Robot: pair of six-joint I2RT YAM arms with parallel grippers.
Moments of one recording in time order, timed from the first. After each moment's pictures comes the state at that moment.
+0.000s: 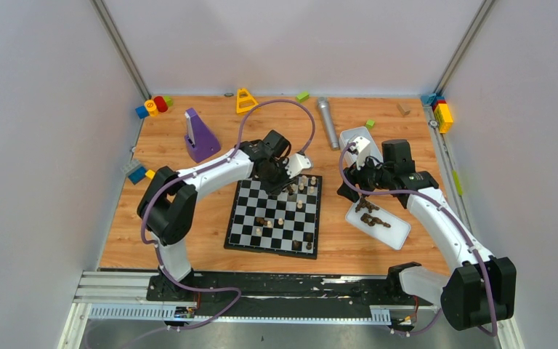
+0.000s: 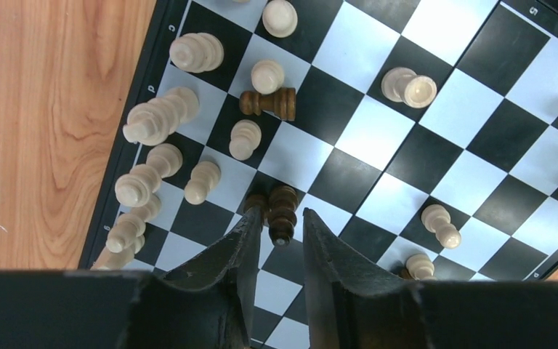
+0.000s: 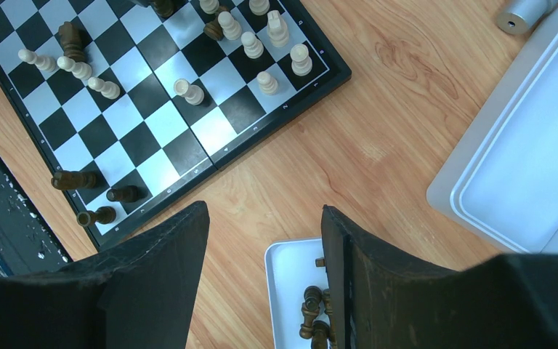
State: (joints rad) left arm -0.71 1.80 1.34 -0.66 0.22 0.47; right arm 0.22 1.14 0.86 -0.52 -0.57 -0.34
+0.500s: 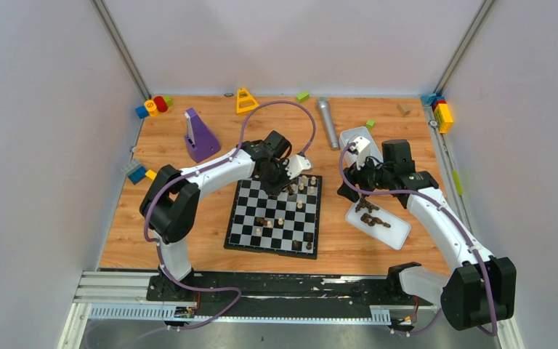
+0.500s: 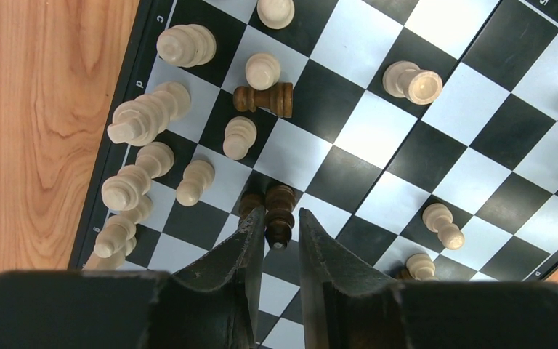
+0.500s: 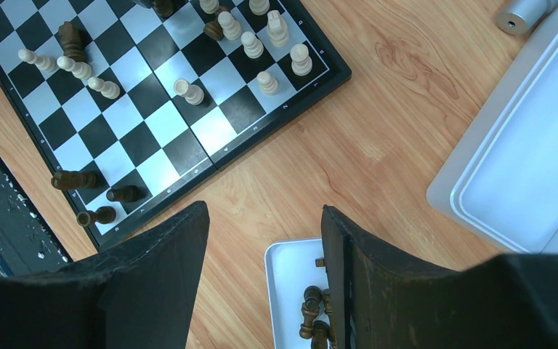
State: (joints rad) left arm -0.71 1.83 1.35 -0.68 0.22 0.47; right arm 0.22 1.14 0.86 -0.52 -0.57 -0.34
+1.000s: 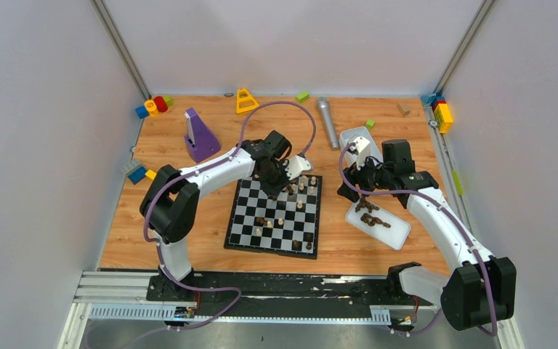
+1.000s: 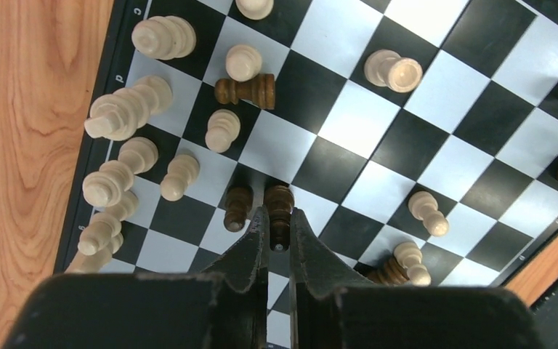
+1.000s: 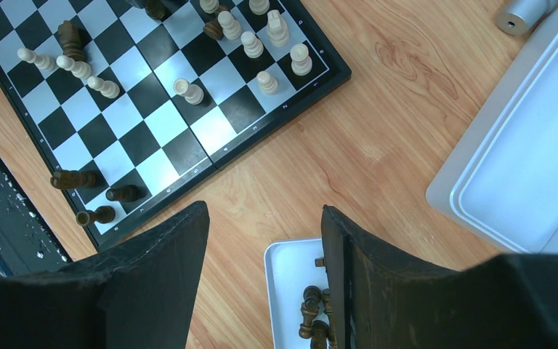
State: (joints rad) left arm -0.71 1.84 1.37 -0.72 0.24 0.48; right arm 0.22 1.14 0.86 -0.52 -0.57 -0.34
